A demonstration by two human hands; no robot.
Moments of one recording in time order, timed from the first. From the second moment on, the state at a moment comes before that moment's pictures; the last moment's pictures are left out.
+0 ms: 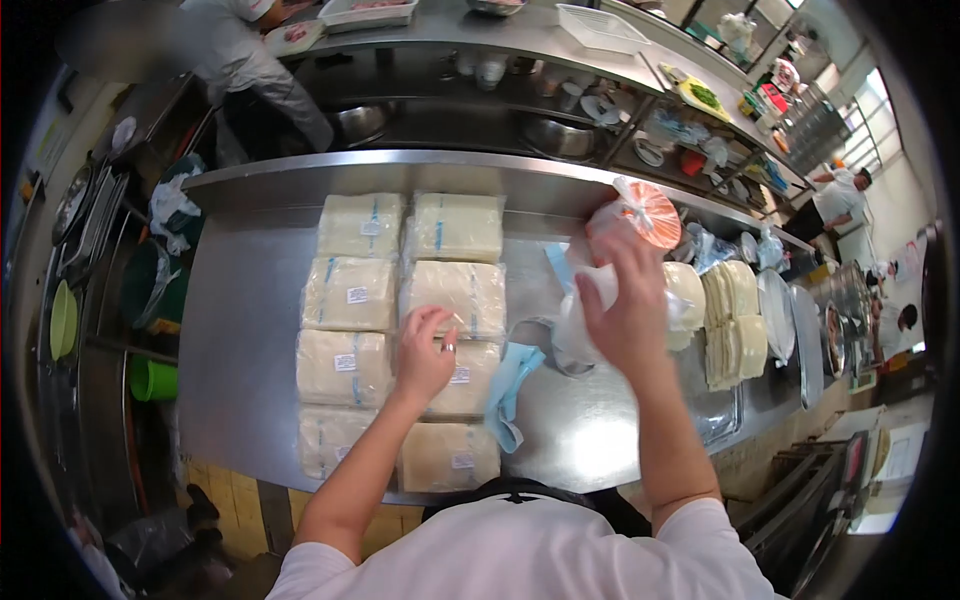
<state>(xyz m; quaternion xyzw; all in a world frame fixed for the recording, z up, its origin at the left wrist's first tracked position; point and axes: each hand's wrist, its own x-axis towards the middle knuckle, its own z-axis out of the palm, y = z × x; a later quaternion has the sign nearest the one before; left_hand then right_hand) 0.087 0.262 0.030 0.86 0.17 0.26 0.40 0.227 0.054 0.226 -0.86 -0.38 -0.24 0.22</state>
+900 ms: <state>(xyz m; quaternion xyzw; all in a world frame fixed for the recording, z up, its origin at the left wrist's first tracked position) 0.092 0.013 0.118 0.64 -0.04 0.02 0.77 0.199 -0.220 0.242 -0.70 0.01 -0.05 0.71</state>
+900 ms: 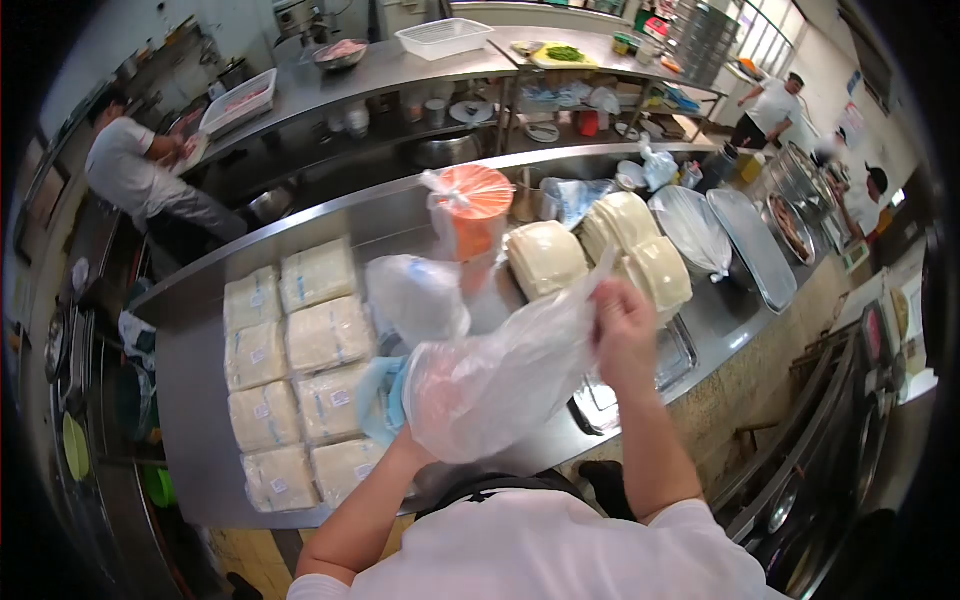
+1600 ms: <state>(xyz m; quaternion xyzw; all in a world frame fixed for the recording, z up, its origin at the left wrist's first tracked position) 0.119 -0.134 0.117 0.91 0.12 -0.05 0.39 0.366 -0.366 0.089 -0.86 -0.09 -0.09 0.49</state>
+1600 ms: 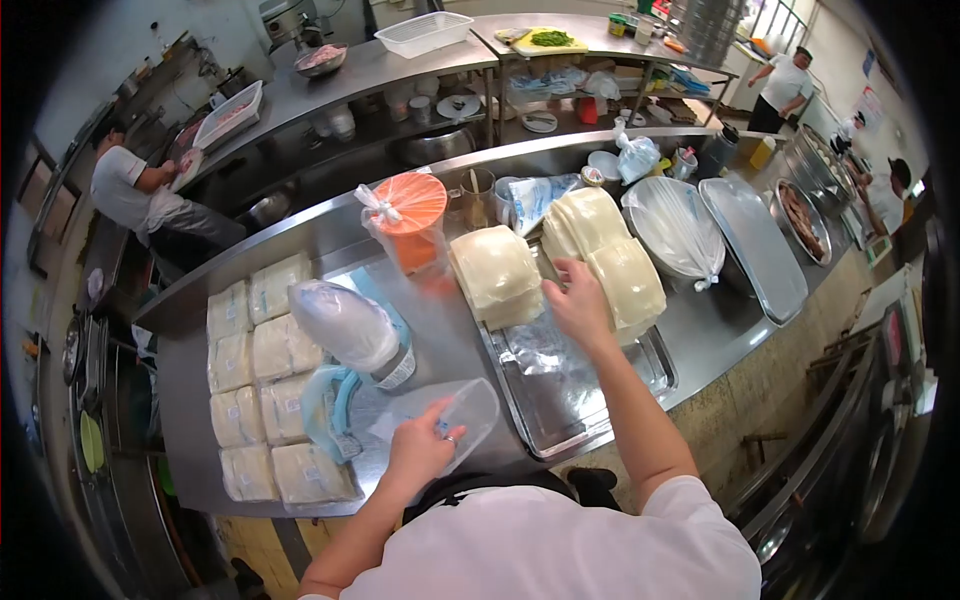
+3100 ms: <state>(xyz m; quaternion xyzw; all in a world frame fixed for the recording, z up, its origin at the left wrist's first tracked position) 0.070 -0.086 0.075 0.82 0.28 -0.03 0.50 0.497 -0.413 0.078 -0.61 -0.03 0.25 0.75</state>
